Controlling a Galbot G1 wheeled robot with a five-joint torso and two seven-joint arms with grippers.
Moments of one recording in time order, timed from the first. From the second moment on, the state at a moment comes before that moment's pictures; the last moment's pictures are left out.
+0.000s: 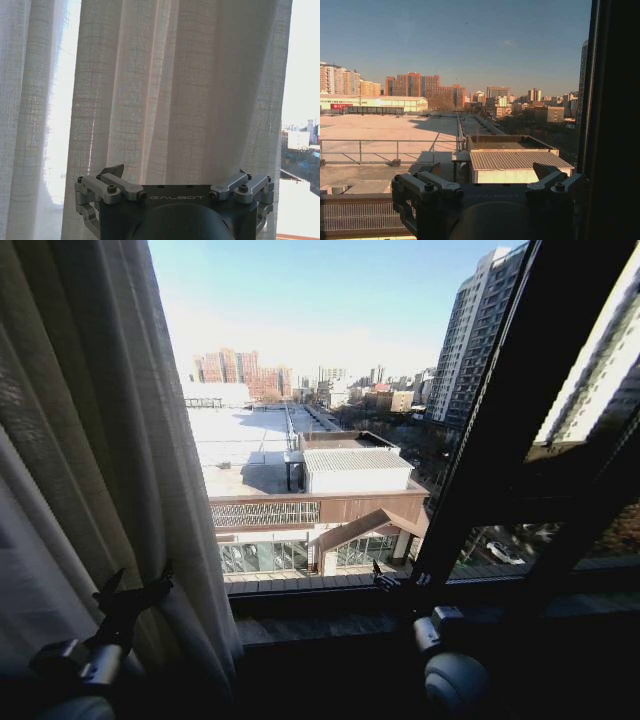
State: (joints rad) left arm 1.61 -1.38 -0.97 -2.38 -0.43 0.28 -0.02; right arm -1.33 1.06 0.38 2.15 0.43 -0.27 0.42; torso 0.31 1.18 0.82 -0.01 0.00
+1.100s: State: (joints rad) left arm 1.45 -1.37 -0.94 -2.18 -0.35 0.29 0.11; right arm -1.31 1.08 0.45 2.09 0.34 -0.21 0.35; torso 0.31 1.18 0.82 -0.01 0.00
